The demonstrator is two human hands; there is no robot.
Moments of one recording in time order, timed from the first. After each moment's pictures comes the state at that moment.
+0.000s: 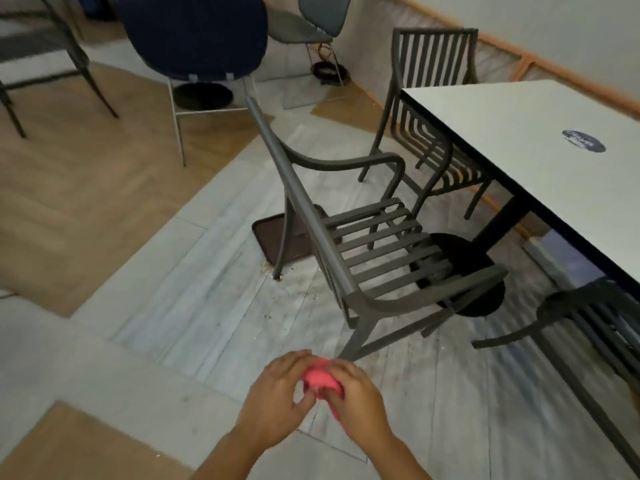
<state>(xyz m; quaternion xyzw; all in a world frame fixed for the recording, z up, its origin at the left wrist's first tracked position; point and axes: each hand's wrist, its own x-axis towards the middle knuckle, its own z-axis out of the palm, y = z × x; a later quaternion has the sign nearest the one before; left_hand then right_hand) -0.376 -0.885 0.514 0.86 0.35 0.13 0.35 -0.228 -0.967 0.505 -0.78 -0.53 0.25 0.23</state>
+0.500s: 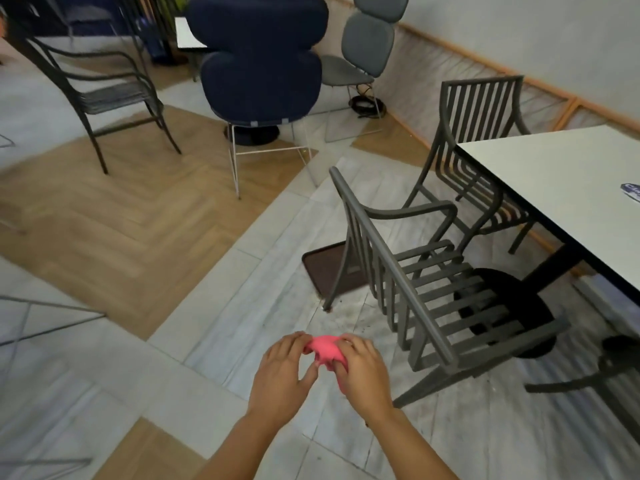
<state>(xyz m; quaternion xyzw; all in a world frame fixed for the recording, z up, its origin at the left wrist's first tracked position) -0.487 -0.764 0.623 0.83 0.47 0.15 0.26 -0.330 -0.818 0.598 -0.77 -0.59 0.11 0.21</state>
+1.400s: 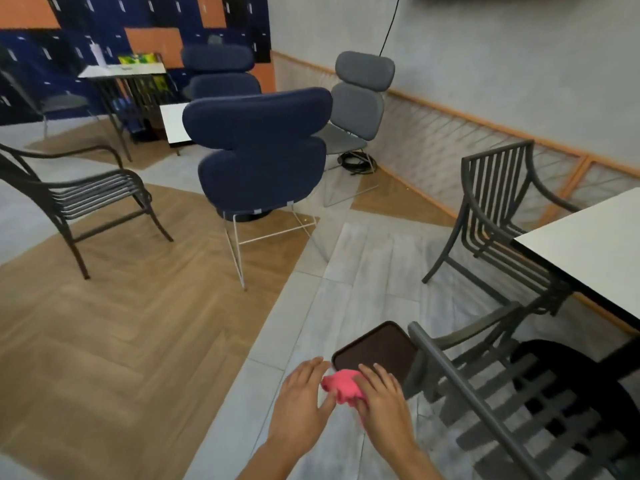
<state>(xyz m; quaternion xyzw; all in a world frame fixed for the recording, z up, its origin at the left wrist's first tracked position) -0.473 -0.353 0.676 0.87 0.41 0.11 0.26 -0.327 -0.442 0.652 -0.80 -0.57 -0.01 0.17</state>
